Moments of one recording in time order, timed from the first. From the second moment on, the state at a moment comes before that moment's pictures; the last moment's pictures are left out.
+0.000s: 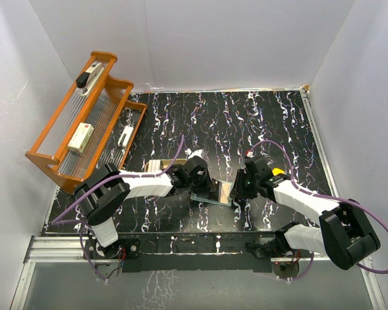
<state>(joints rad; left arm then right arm) -0.97 1.73 0.88 0.05 0.00 -0.97 0.46 1.19 0.49 -0.29 -0.16 0.61</state>
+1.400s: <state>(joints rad) -0.99 1.69 0.95 -0.17 -0.17 -0.84 0.52 1.19 0.54 -0.36 -0.14 0.60</state>
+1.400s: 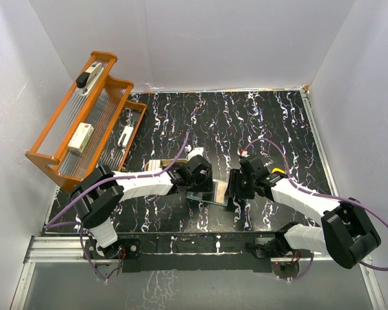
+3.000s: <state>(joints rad) -0.99 1.65 0.96 -0.20 -0.09 -0.85 0.53 1.22 0.59 -0.36 -0.12 0.59</state>
